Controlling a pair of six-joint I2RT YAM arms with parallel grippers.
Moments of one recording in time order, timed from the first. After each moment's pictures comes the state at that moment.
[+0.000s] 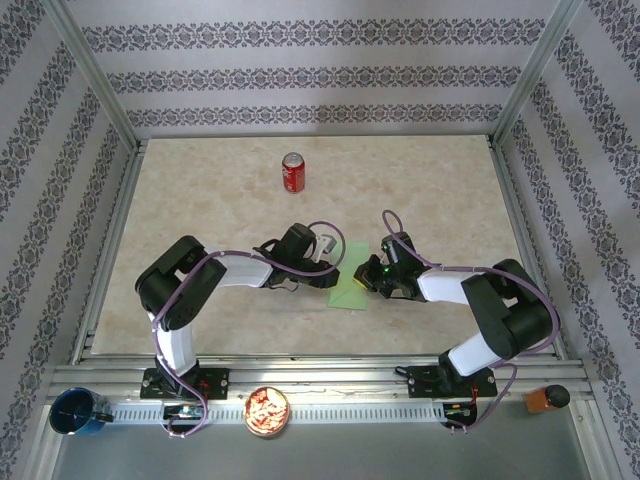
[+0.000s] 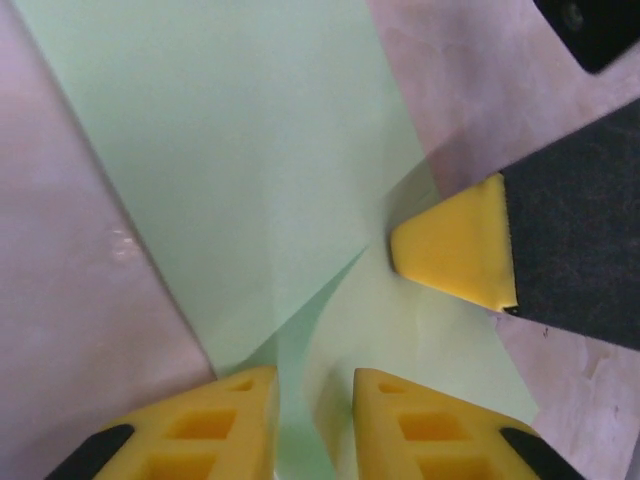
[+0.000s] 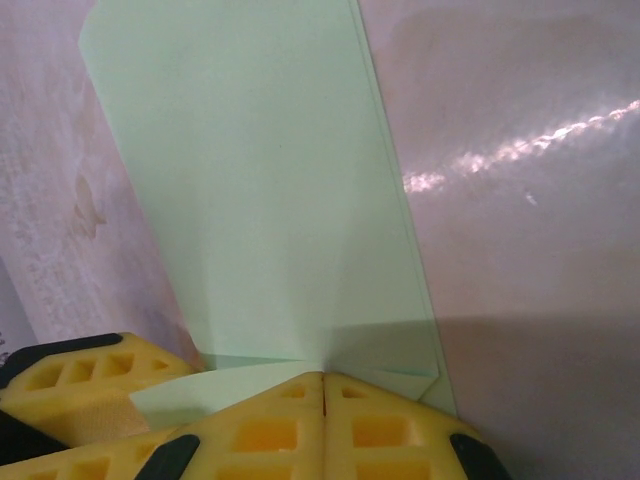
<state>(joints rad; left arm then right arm) -0.69 1.84 0.89 0.11 0.43 -0.45 0.43 1.53 0.48 0.15 -0.42 1.09</state>
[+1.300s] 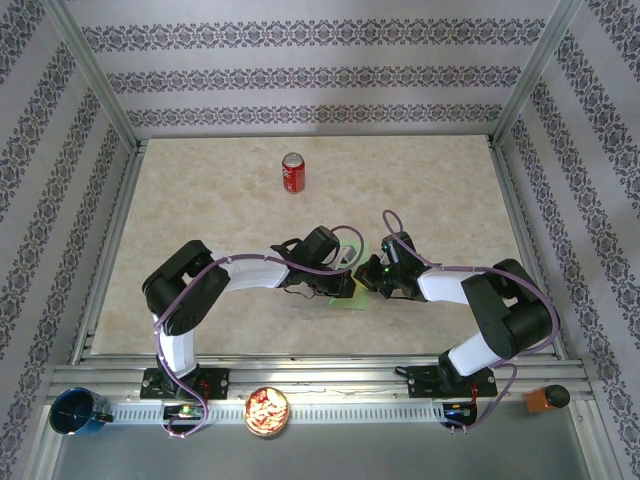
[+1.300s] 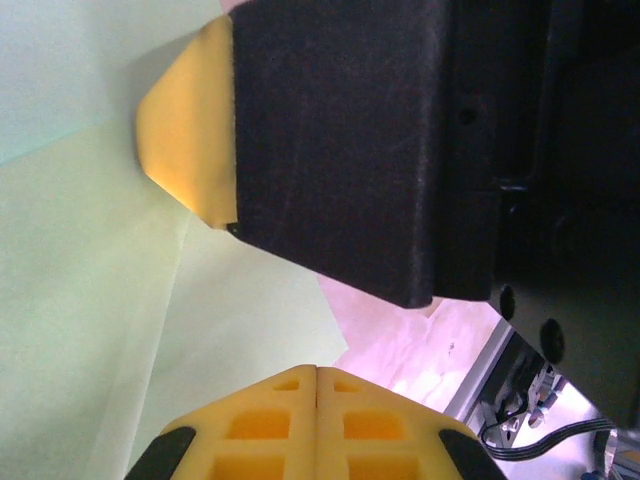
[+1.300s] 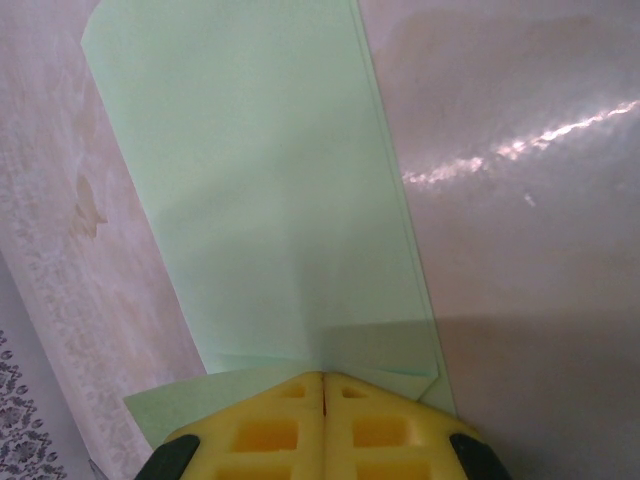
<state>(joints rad) -0.82 1.86 1.04 -0.11 0.55 -0.67 0.43 1.53 0.48 0.15 -0.43 1.09</state>
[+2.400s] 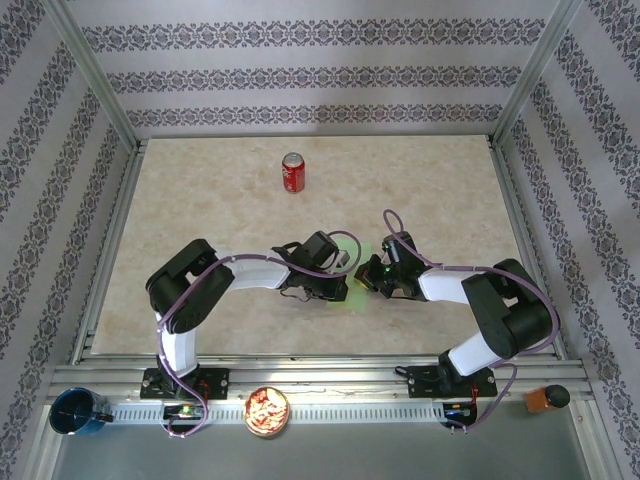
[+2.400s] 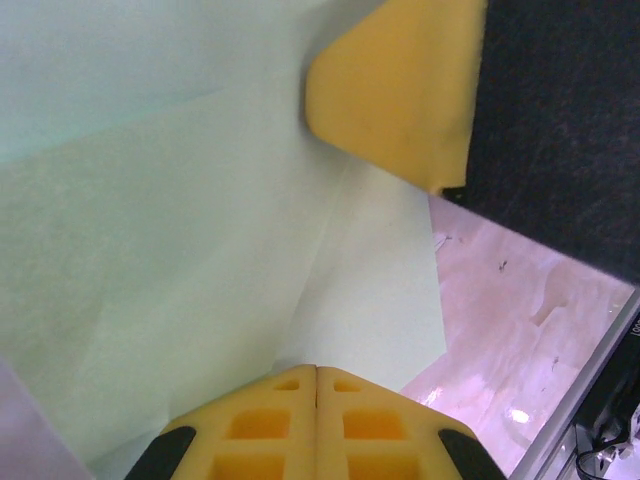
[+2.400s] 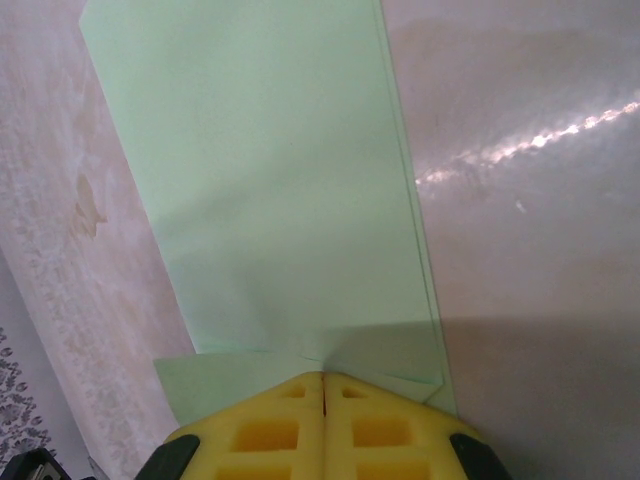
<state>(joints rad) -0.82 1.88 1.02 -0.16 0.45 -0.63 0.41 1.53 0.48 0.15 -0.44 1.07</state>
